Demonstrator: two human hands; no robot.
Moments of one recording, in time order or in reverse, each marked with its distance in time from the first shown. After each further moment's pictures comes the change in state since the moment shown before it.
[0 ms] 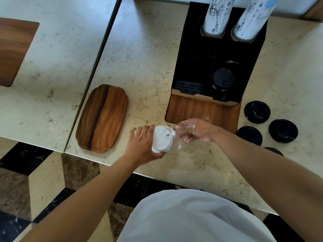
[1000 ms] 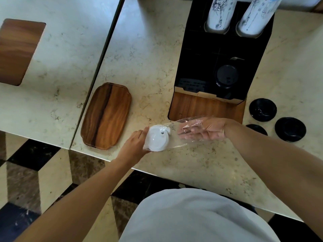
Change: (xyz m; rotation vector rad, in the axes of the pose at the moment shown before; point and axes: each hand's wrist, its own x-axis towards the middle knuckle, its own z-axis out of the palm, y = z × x) left_hand -0.022 -0.025 -0.003 -0.264 -0.091 -0.059; right_hand -0.014 0.000 -0.037 0.324 -0.408 0.131
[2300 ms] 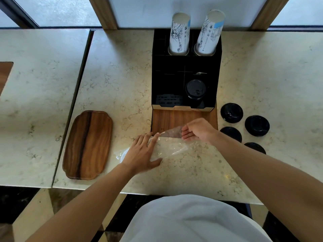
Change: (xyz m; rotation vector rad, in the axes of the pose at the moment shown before) left_hand 0.058 0.039 0.001 0.247 -0.032 0.374; right_hand -0.034 -0.007 0.045 -0.160 0.933 -0.220
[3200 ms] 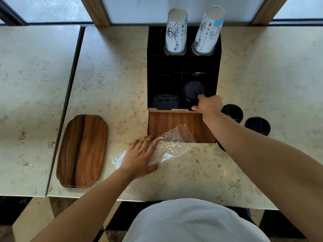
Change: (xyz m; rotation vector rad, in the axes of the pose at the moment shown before) left_hand 0.015 -0.011 0.015 0.119 -0.095 0.026; right_hand 0.061 -0.058 -0.034 0.118 0.662 -0.110
